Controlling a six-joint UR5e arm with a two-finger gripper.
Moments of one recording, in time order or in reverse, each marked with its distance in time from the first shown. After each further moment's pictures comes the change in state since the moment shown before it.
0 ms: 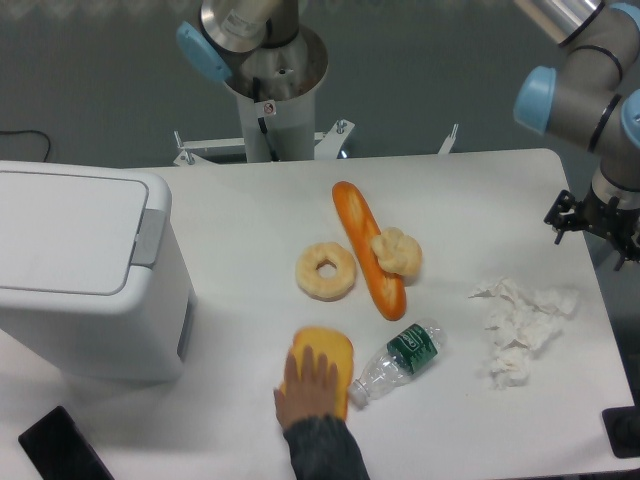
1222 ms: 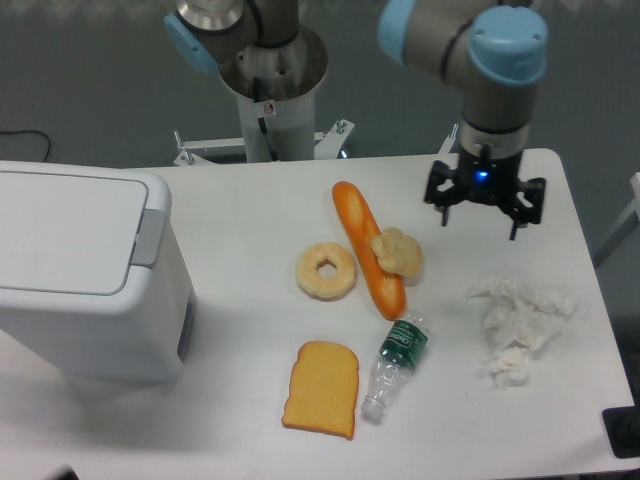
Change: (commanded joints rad) arm -0.313 0.434 -0.275 0.003 -0.061 -0.647
